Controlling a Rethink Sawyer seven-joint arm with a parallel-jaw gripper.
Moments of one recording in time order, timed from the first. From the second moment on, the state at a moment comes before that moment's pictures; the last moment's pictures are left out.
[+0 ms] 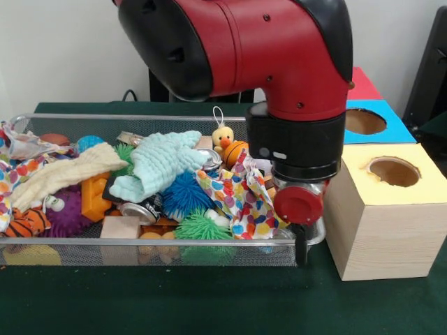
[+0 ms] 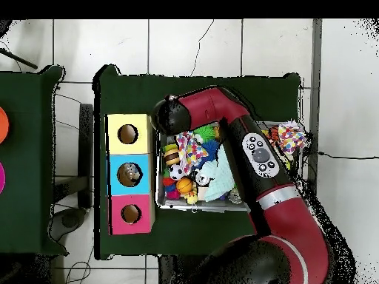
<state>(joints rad) -0.54 -0.37 0.78 1.25 -0.82 0.81 0.86</state>
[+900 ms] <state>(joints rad) -0.53 -0.39 0.79 1.26 -0.82 0.81 0.86</state>
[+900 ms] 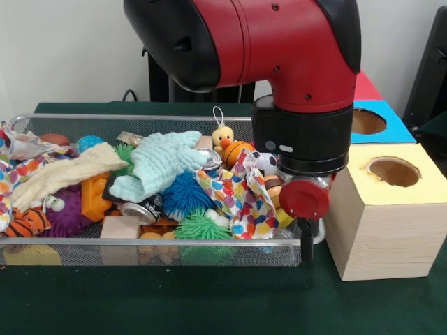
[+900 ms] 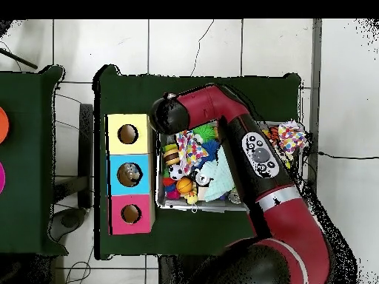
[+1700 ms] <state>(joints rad) -0.53 -0.40 0.79 1.26 -0.80 0.81 0.86</state>
